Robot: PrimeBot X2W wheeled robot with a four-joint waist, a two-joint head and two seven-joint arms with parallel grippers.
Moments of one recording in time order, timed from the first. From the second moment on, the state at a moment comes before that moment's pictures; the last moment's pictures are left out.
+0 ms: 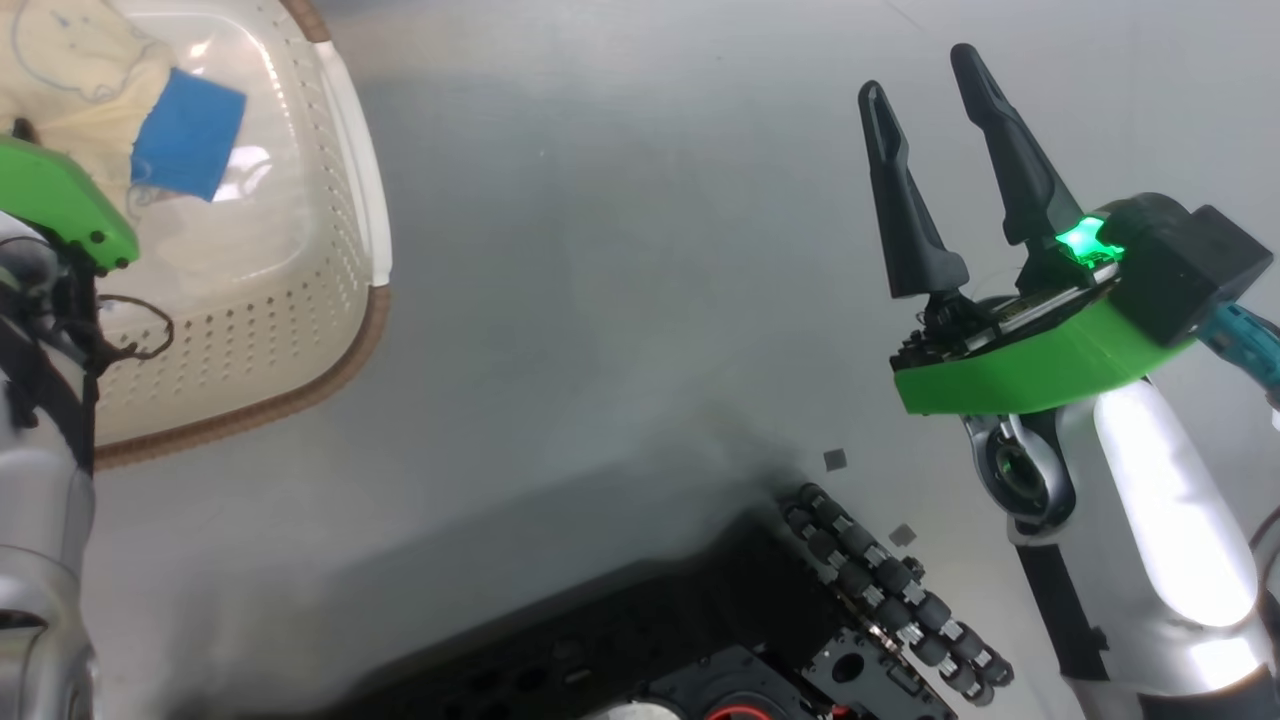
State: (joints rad) left arm -1.13 0.25 -0.04 1.22 -0.33 -0.04 0.00; right arm -0.46 -0.04 0.23 0.00 0.29 0.13 -0.26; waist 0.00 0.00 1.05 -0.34
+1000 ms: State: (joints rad) left arm -0.79 0.14 -0.06 1.00 -0.36 -0.10 -0.25; right arm -0.39 -0.04 0.17 0.03 0.23 0.13 -0.26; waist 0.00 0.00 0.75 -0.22
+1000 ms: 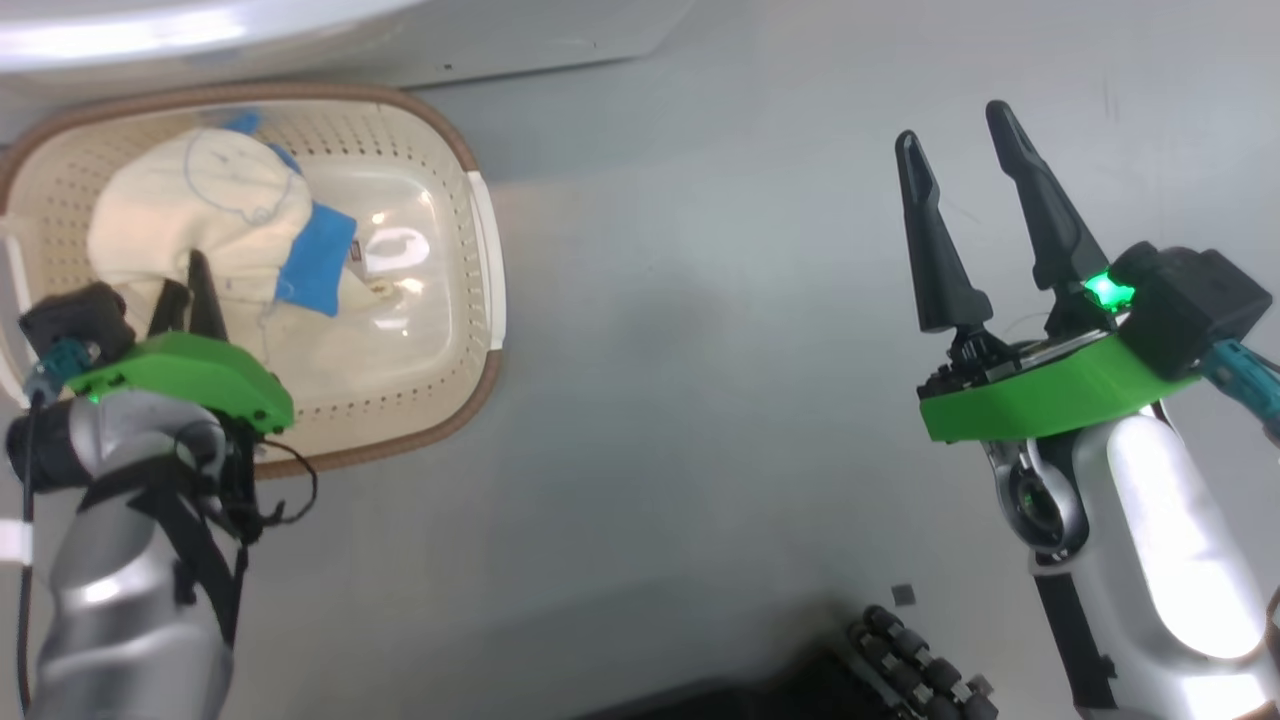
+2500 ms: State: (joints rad) left arm 0.00 0.04 -0.04 0.24 -0.30 -0.06 -0.25; right arm -0.05 -0.04 0.12 0.10 0.15 0.13 -0.26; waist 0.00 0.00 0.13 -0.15
